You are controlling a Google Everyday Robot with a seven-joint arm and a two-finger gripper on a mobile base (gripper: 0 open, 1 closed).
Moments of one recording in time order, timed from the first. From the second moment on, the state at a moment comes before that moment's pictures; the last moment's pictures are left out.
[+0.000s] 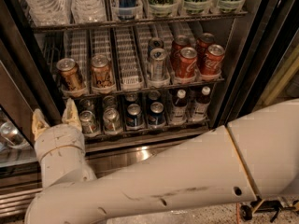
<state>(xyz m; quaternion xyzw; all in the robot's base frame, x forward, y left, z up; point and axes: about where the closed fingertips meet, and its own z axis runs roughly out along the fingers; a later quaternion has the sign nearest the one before) 0.484 0.234 0.857 -0.16 0.69 0.14 0.69</state>
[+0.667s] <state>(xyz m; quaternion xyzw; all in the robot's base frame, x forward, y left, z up) 0.492 0.233 0.863 -0.15 0.67 0.12 0.71</state>
